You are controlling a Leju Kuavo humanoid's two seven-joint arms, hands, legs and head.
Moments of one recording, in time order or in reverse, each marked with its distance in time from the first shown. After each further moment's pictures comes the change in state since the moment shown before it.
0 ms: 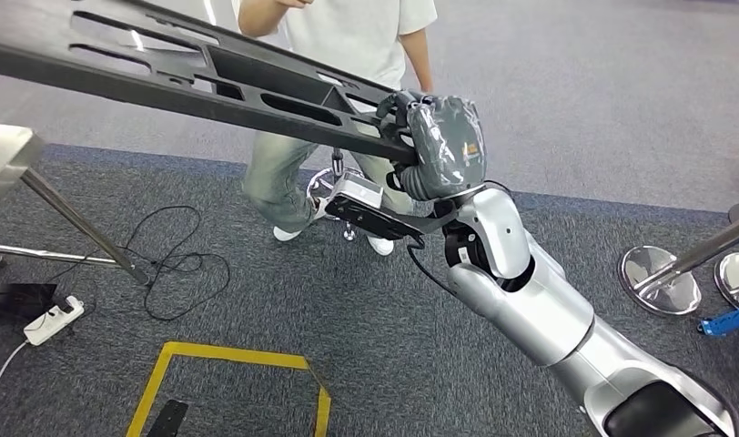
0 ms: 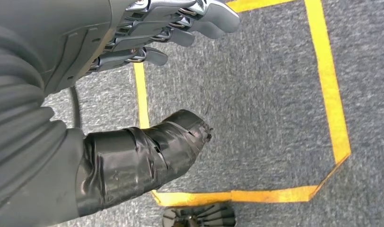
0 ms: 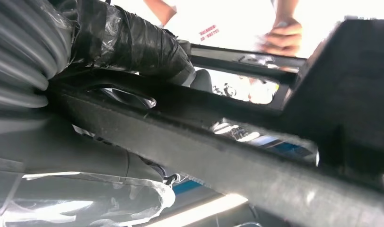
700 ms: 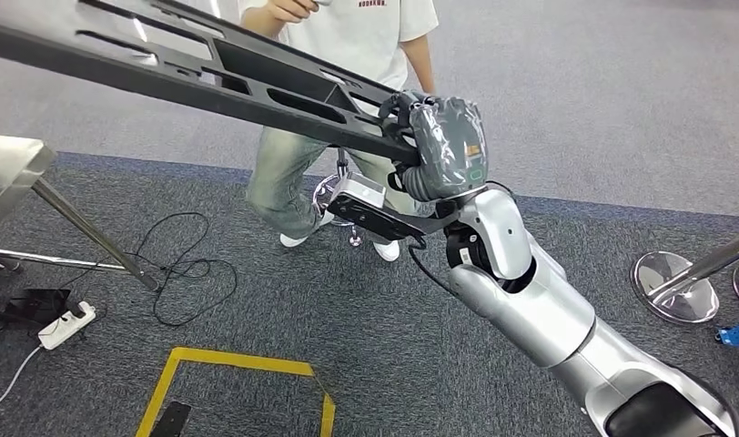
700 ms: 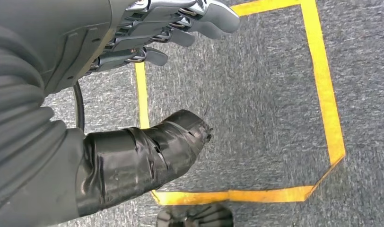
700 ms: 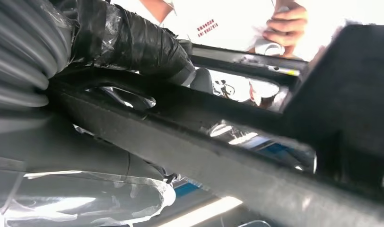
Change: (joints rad) left arm 0.002 -0.001 -0.010 0.000 -0.001 0.001 0.007; right arm 0.009 -0.001 -0.006 -0.007 0.000 0.009 0.001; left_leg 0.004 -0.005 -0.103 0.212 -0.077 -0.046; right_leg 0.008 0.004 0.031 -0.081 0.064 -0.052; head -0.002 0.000
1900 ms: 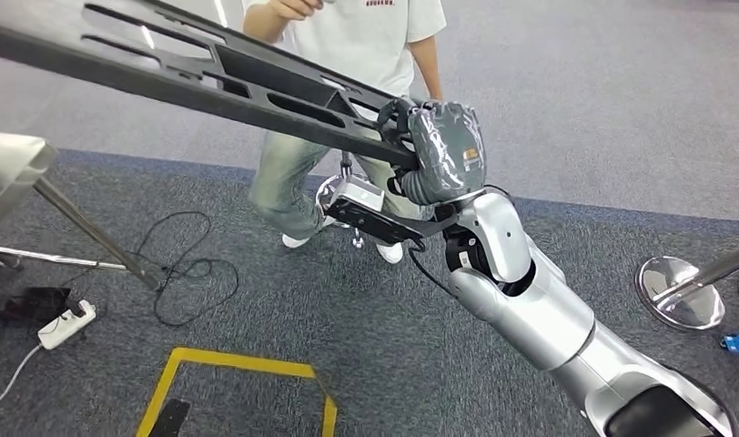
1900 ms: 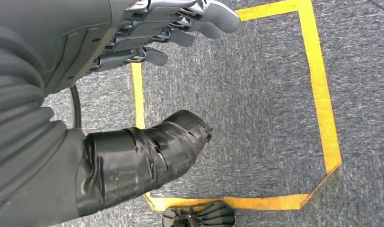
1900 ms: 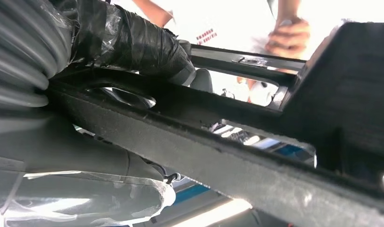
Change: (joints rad) left arm -0.005 0.000 0.000 0.000 0.000 0.008 0.002; right arm 0.013 -0.008 0.000 -0.014 -0.001 0.017 0.008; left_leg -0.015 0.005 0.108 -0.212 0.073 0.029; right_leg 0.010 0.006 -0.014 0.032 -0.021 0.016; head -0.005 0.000
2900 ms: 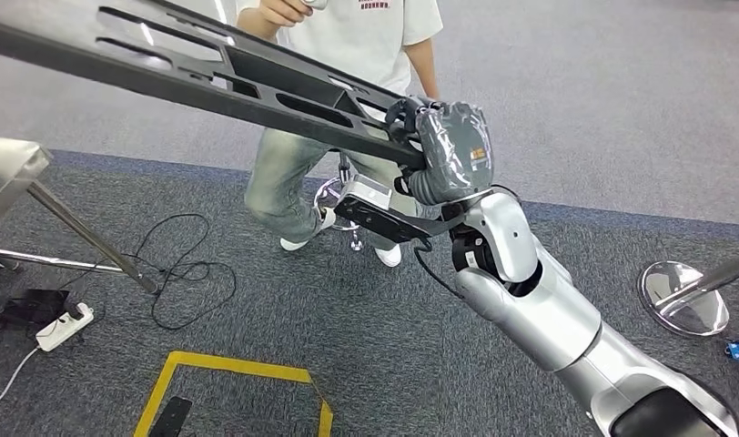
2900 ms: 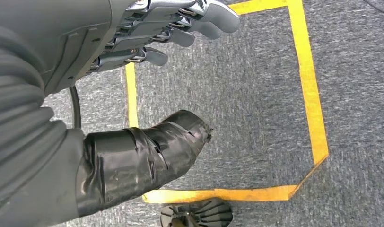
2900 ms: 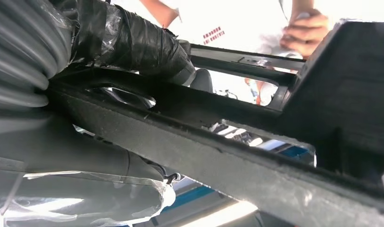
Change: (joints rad) left arm -0.008 0.000 0.000 0.000 0.000 -0.015 0.000; right arm 0.004 -0.015 -0.008 -0.008 -0.004 0.005 0.005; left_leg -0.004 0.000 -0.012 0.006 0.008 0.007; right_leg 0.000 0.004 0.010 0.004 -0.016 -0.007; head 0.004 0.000
